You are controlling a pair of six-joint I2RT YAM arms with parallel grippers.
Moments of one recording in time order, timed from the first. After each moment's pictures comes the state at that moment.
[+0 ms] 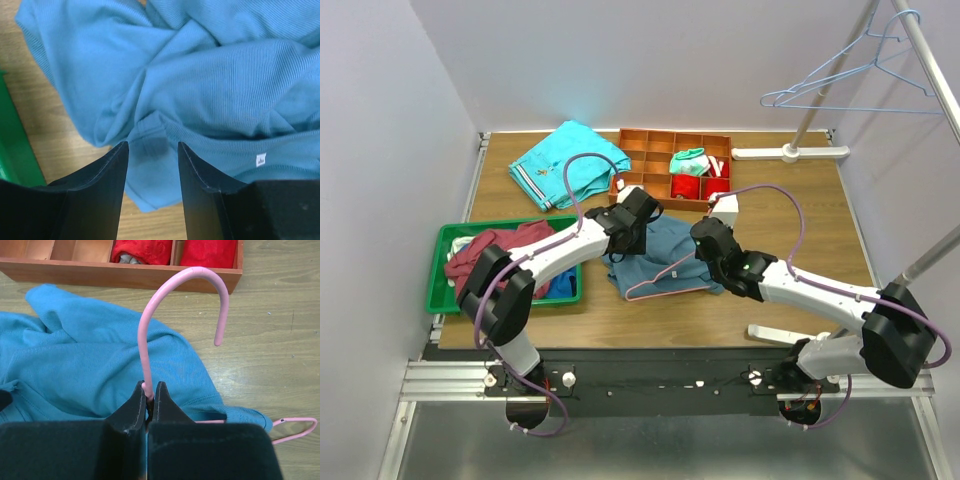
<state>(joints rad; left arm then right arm) -0.73 1.63 1.19 -0.59 -0.28 -0.61 0.84 1.32 0.79 -0.09 0.69 0.50</state>
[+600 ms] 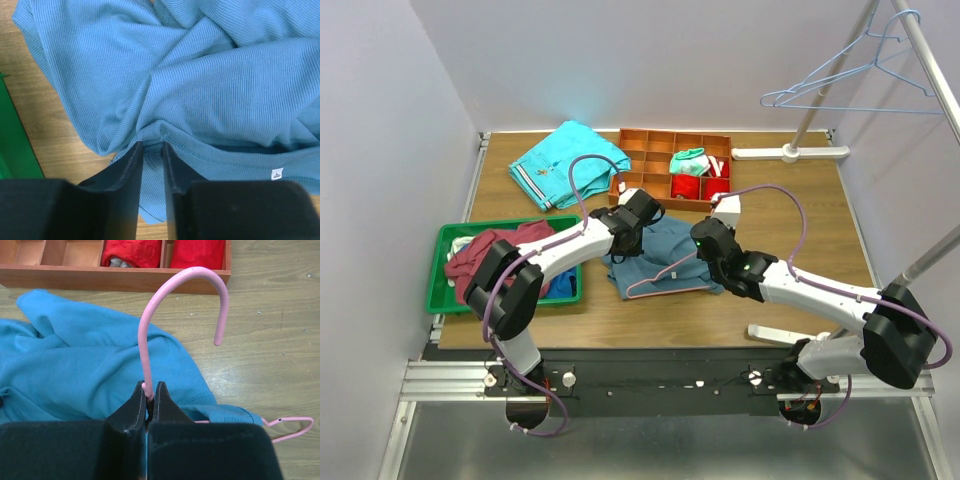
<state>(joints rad) -0.73 1.70 1.20 -0.58 -0.30 -0.59 0.84 1.31 0.79 -0.10 0.73 0.51</state>
